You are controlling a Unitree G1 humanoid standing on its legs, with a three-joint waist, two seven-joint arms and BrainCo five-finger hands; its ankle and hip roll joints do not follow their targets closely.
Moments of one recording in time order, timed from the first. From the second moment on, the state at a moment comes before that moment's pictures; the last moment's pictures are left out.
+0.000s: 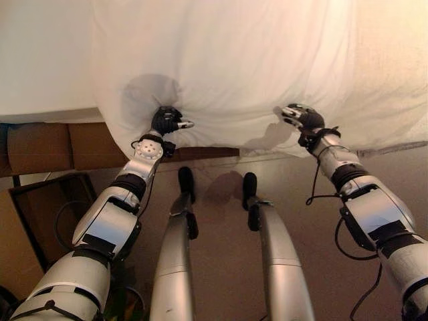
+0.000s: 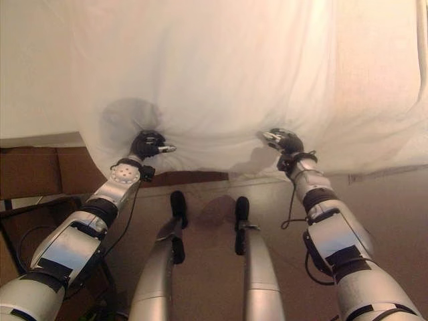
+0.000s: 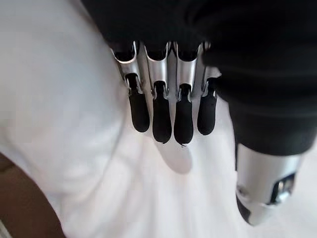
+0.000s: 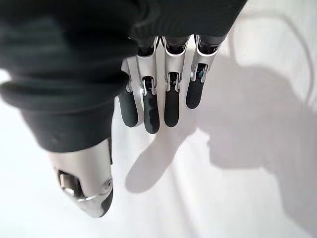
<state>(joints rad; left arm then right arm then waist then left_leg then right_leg) -1.03 0.46 -0.42 1.12 -0.31 -0.23 0.18 -1.14 -0.49 0.36 1.27 0.88 -0.11 0.07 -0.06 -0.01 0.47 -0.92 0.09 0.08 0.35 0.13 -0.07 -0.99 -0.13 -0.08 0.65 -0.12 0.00</state>
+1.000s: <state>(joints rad) -0.21 0.18 -0.29 1.29 -0.14 -0.13 0.03 -0.20 -0.27 0.13 1.28 0.68 -0.14 0.09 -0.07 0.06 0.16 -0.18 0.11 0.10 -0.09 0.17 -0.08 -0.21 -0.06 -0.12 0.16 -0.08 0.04</state>
